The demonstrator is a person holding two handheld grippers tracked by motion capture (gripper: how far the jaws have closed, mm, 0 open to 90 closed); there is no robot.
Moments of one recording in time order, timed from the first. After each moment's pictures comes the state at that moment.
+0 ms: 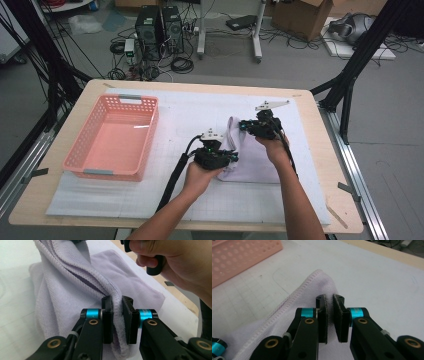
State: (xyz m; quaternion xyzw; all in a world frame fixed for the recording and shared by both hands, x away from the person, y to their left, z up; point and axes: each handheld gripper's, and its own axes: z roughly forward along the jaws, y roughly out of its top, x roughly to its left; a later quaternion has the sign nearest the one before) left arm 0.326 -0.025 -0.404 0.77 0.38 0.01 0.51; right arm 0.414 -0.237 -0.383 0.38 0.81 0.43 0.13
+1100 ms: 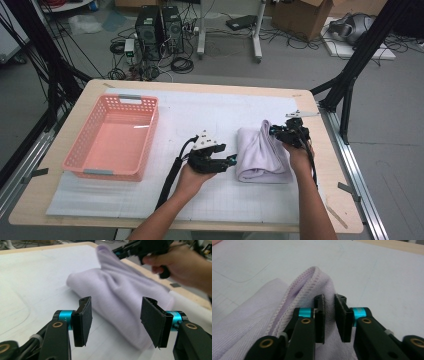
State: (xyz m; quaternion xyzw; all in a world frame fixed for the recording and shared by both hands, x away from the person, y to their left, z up) left arm 0.316 0.007 -0.415 0.76 0.32 0.10 0.56; right arm 0.403 -0.318 -0.406 0.48 0.76 0.39 0.20
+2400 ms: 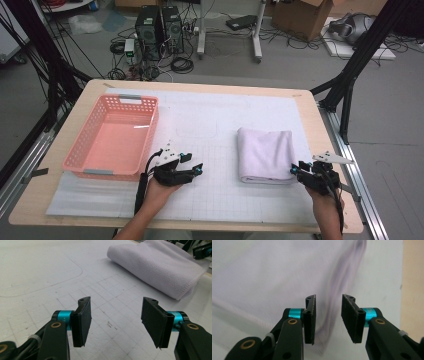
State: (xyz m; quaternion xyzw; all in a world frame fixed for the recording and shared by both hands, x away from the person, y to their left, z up) left arm 0.293 0.089 -0.448 0.75 0.35 0.14 0.54; right arm 0.262 -0.351 -0.404 0.52 0.73 0.37 0.23
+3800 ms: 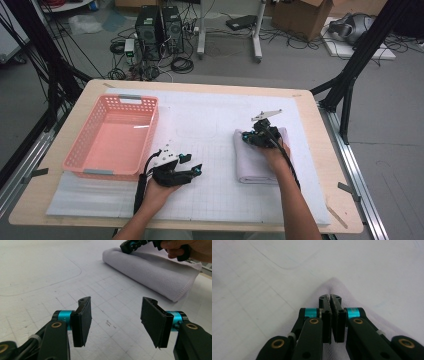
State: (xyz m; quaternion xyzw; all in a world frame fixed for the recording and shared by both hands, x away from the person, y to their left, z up) left arm 0.293 0.091 -0.448 0.75 0.35 0.13 0.55; right arm 0.406 -0.231 -0.410 0.38 0.84 0.36 0.14
